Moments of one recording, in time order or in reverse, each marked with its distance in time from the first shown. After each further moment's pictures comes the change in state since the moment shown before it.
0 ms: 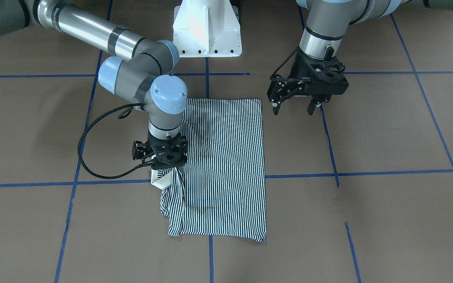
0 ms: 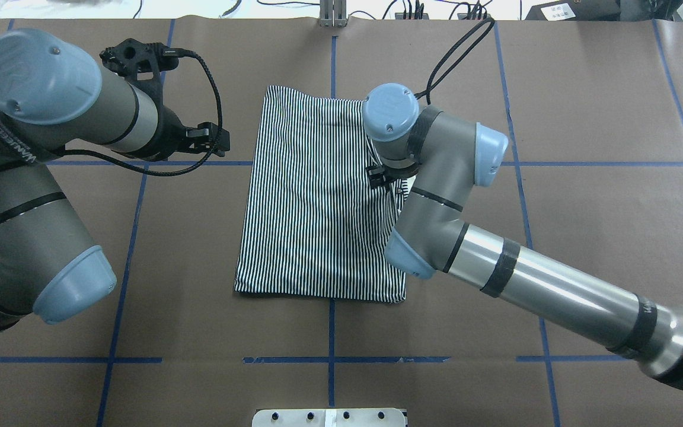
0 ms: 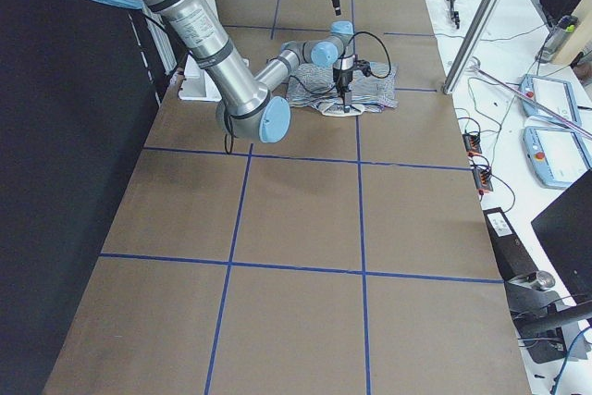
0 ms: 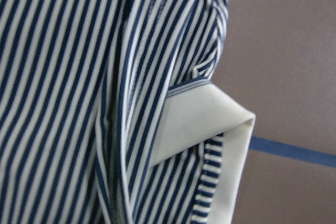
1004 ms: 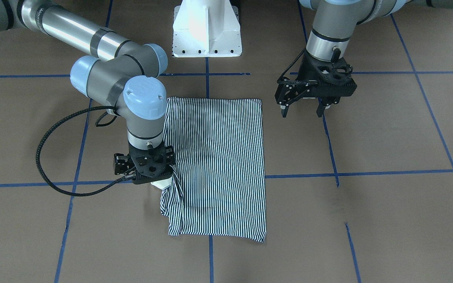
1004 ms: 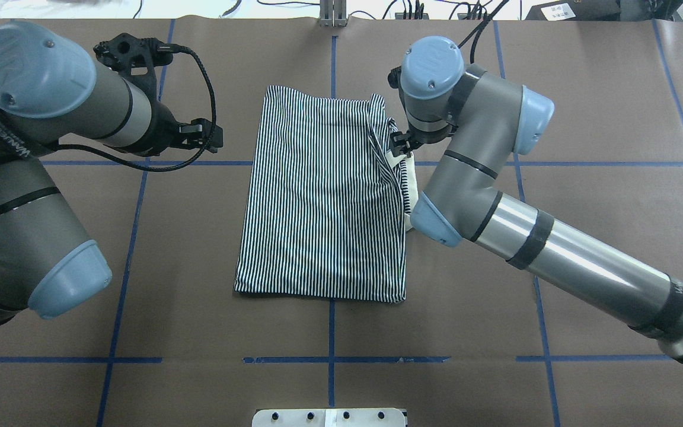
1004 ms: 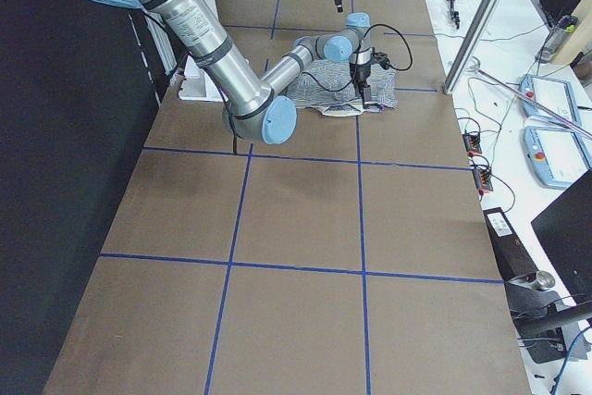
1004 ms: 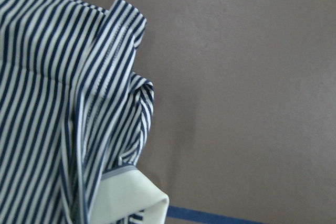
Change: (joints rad) left arm -0.030 0.017 -0.012 0.060 0.005 0.078; right arm 0.067 0.059 -0.030 0.016 0.008 -0.052
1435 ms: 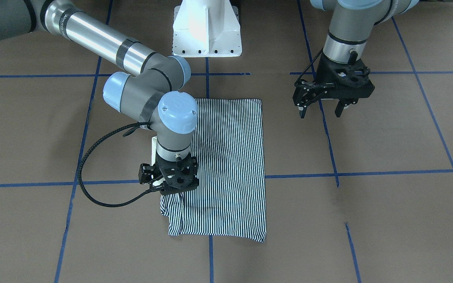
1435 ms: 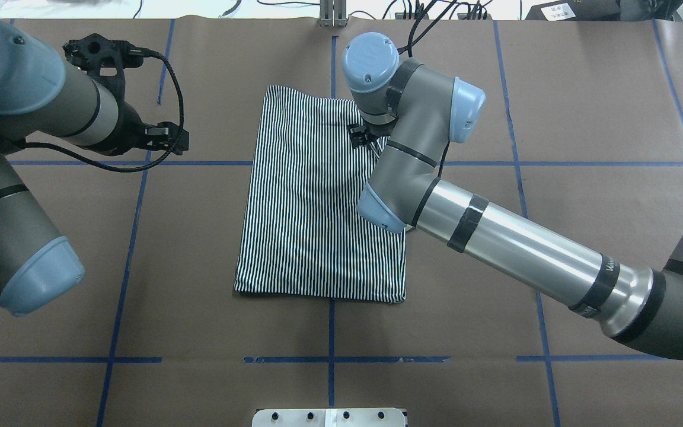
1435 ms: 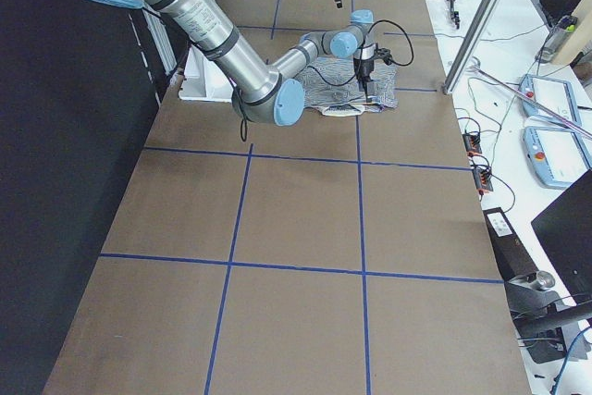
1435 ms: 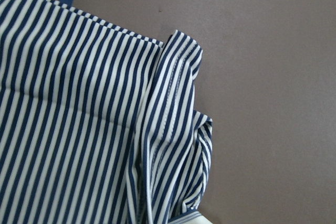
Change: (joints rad) left arm -0.025 0.056 -0.023 0.019 0.000 0.051; right arm -0.035 0.121 -0.210 0.090 -0.035 0.041
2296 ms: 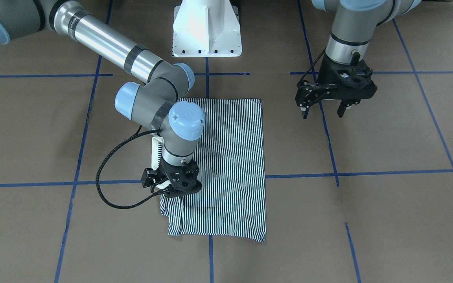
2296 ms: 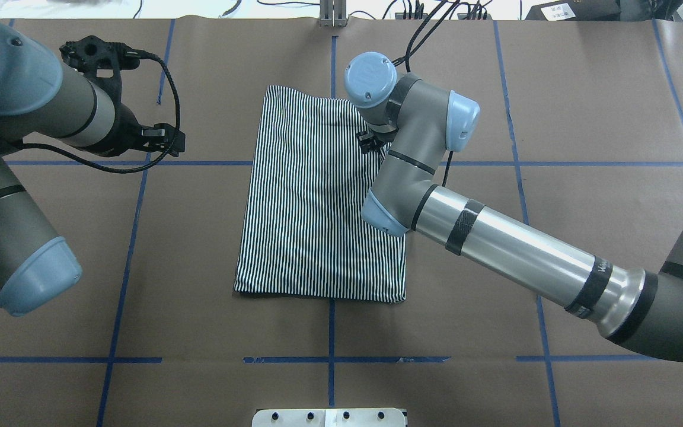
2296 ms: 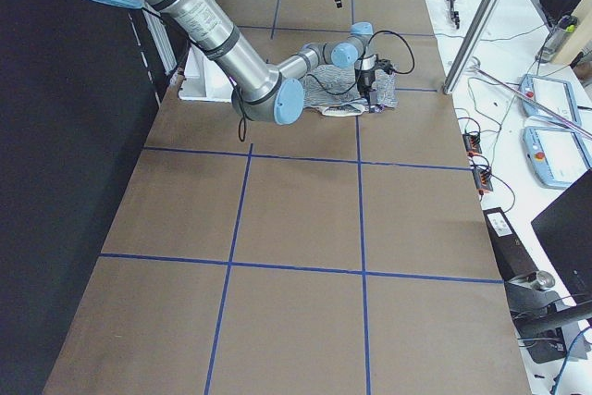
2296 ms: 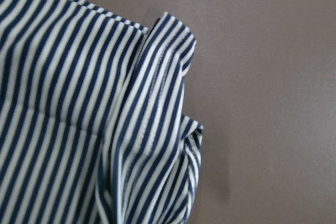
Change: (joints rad) left arm 0.000 0.005 0.003 0.000 -0.003 0.000; right arm 0.015 -0.039 -0.038 0.036 -0.047 -0.088
